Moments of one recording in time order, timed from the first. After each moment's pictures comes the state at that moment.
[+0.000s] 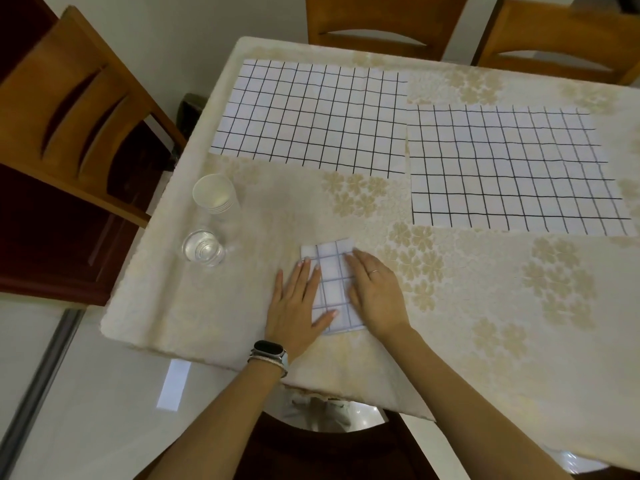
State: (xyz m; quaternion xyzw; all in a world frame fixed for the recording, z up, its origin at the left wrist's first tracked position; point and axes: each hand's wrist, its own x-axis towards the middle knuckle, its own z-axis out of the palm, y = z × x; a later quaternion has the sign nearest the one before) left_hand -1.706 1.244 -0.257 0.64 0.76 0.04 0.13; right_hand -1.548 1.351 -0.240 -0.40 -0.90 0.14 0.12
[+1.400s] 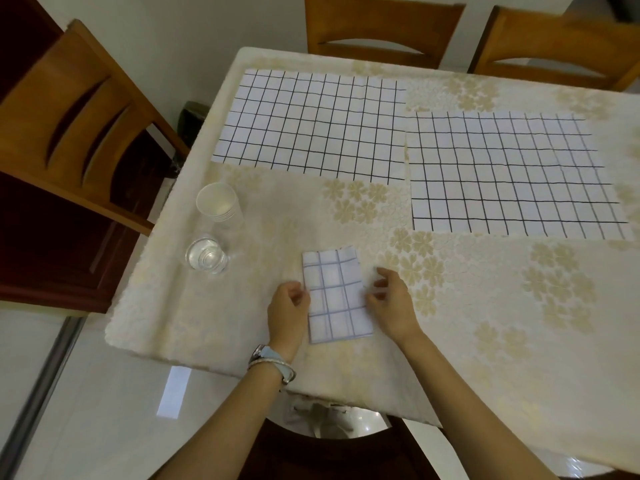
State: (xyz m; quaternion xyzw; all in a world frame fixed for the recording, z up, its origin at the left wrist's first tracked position) left_hand -1.700 1.254 -0.211 0.21 0.81 0.40 0.37; right_hand -1.538 1.352 -0.215 -0.57 -0.65 0.49 0.14
